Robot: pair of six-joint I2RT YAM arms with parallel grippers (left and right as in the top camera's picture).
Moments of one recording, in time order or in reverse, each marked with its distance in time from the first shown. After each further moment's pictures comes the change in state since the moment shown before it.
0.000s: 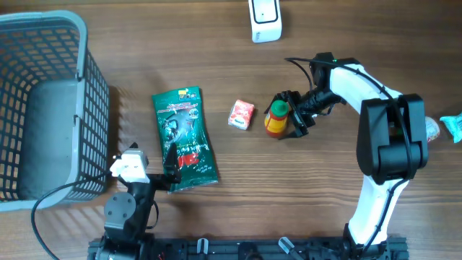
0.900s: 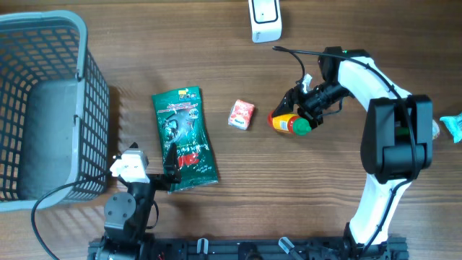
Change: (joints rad) left arm 0.000 0.000 0.000 0.000 0.000 0.000; right arm -0.042 -0.003 0.086 -0.167 0.051 -0.822
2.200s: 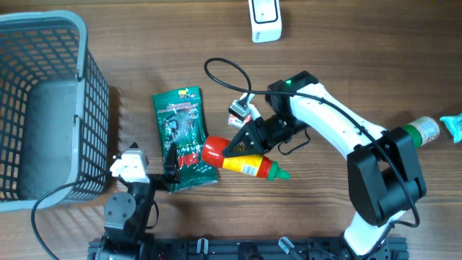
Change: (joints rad) left arm 0.000 0.000 0.000 0.000 0.000 0.000; right arm 0.401 -0.239 -0.153 -0.299 -0.780 -0.866
